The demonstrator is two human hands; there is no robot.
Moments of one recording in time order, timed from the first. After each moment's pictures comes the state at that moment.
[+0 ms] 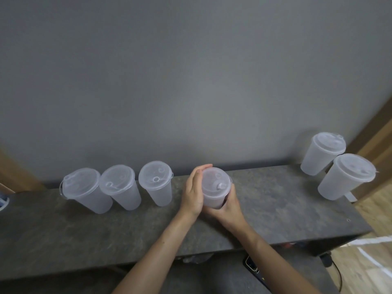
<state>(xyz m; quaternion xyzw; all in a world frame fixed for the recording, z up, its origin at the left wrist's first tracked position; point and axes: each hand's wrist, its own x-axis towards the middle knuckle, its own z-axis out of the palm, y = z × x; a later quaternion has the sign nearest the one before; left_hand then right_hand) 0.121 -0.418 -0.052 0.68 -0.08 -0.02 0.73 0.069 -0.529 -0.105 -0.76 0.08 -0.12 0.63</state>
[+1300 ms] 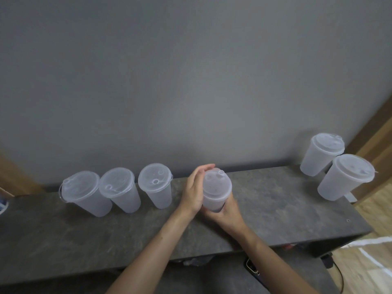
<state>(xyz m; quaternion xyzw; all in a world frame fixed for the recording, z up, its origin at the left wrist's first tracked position) 0.132 -0.417 -0.047 0.68 -0.12 -0.07 0.72 0.075 -0.531 -0.117 -0.78 0.06 -0.11 0.61</state>
